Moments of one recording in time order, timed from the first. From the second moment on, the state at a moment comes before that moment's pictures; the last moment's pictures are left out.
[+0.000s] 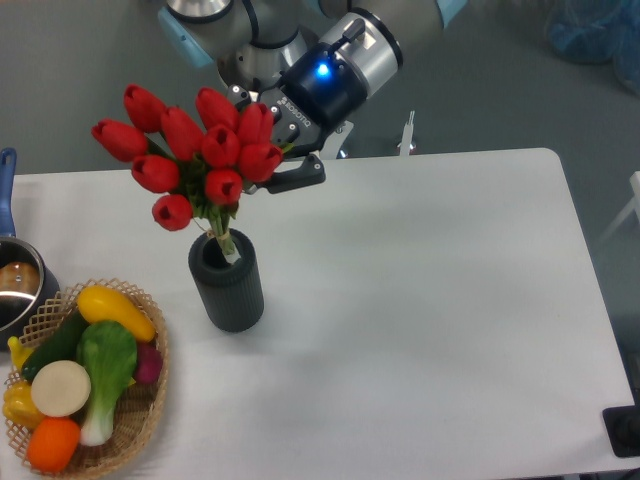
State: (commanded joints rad) arm 2.64 -1.55 -1.87 -0.95 0.21 1.07
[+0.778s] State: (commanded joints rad) arm 2.67 -1.49 -2.01 -0.95 0.21 1.19
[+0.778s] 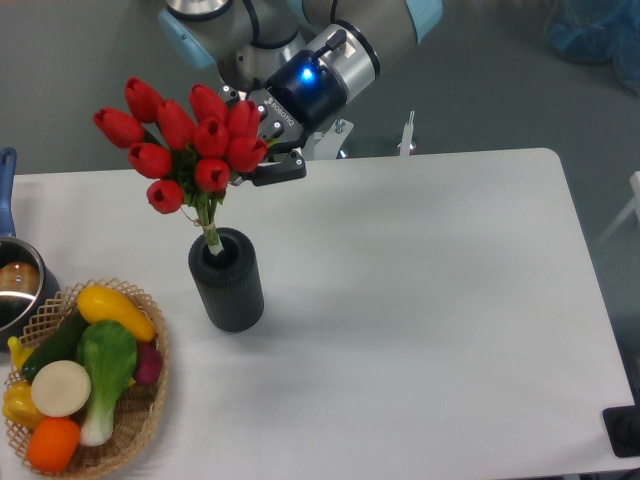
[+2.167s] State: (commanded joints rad) arm 2.68 -1.53 -2.15 -0.93 0.23 1.43
